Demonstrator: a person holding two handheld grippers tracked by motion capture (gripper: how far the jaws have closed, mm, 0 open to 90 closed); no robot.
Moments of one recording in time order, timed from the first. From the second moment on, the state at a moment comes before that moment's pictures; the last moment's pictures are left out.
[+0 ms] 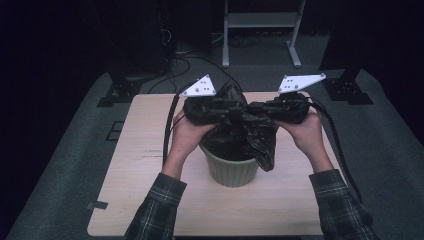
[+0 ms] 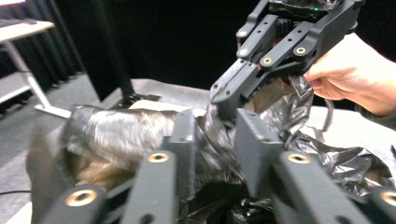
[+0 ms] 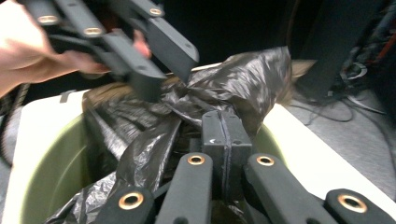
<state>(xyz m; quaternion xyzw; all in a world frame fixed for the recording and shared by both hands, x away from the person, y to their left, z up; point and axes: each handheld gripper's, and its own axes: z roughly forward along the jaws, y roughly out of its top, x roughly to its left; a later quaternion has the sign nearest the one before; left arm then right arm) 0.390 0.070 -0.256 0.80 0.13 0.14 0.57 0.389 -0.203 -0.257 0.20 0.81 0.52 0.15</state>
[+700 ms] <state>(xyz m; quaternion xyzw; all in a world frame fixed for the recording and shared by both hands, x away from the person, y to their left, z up) 0.394 0.057 -0.265 0.81 0.13 0.16 0.55 0.379 -0.228 -0.255 0.20 0.78 0.57 0.14</state>
